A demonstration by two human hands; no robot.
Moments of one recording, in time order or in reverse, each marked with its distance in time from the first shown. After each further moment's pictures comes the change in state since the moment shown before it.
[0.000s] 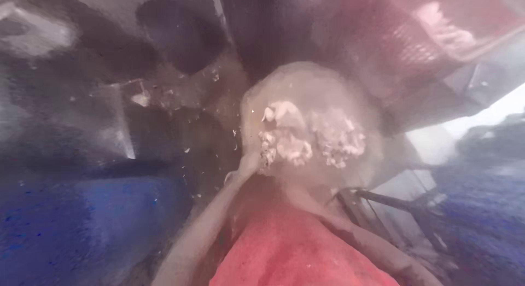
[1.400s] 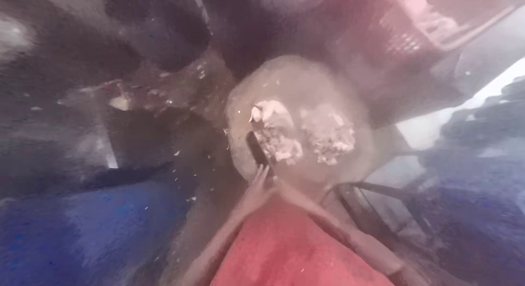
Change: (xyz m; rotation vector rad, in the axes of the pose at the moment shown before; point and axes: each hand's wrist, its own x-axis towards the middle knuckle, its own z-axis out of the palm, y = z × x) left_hand -0.078 0.008 0.074 -0.490 -0.017 0.315; right_hand -0.008 0.005 -0.019 1.021 0.094 0.192
